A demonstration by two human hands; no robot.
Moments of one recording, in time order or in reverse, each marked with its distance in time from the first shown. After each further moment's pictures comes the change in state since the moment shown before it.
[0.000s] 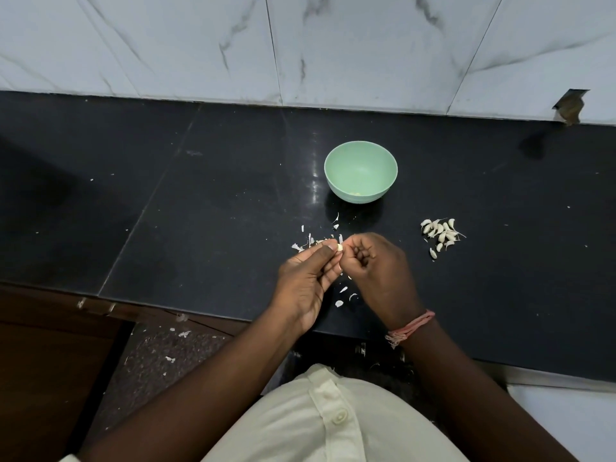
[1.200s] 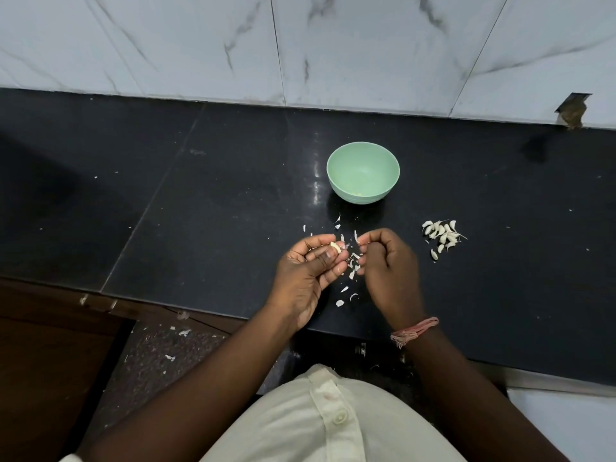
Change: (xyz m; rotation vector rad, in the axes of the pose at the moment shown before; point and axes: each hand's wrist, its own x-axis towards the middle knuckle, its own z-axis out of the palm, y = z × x) left_hand -0.002 0.005 -0.009 0.038 -0.128 0.093; right_hand -0.001 -0.003 0.001 0.179 0.139 0.311
